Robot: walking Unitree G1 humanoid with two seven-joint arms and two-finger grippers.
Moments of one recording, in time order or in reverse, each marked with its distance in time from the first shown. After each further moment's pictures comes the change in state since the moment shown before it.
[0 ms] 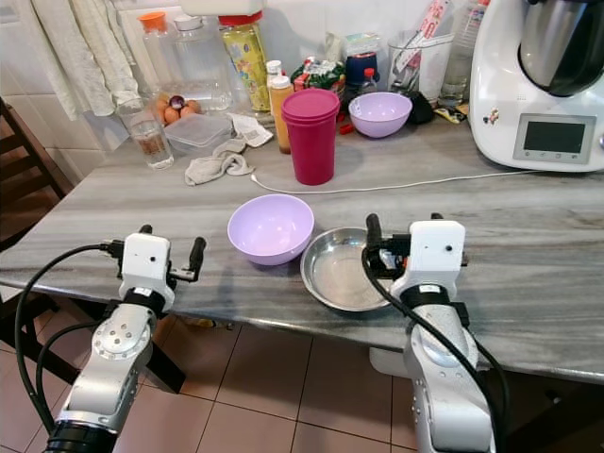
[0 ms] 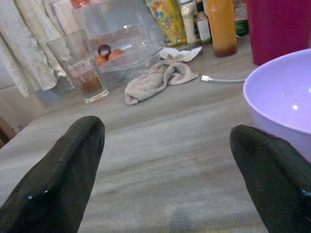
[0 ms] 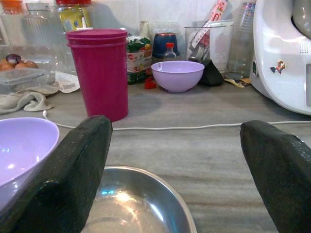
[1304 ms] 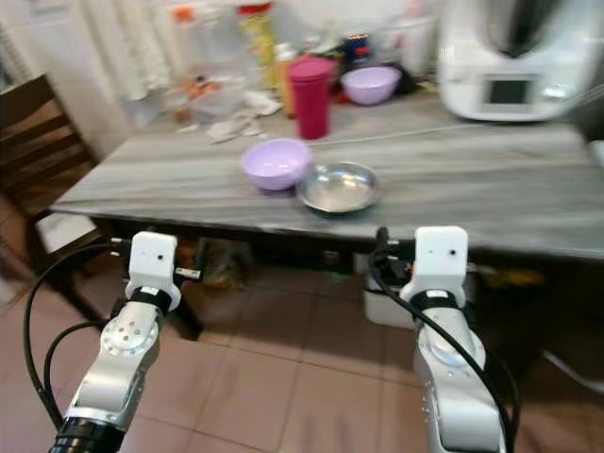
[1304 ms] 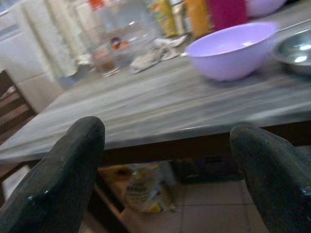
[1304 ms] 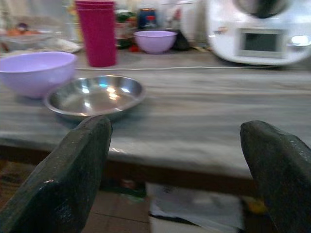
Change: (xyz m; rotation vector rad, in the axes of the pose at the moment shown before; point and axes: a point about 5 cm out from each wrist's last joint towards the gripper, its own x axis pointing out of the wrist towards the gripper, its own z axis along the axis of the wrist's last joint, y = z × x) left arm 0.005 -0.007 0.005 -0.003 0.011 0.007; right arm 0.000 -0.012 -0.011 -0.042 0.081 -0.046
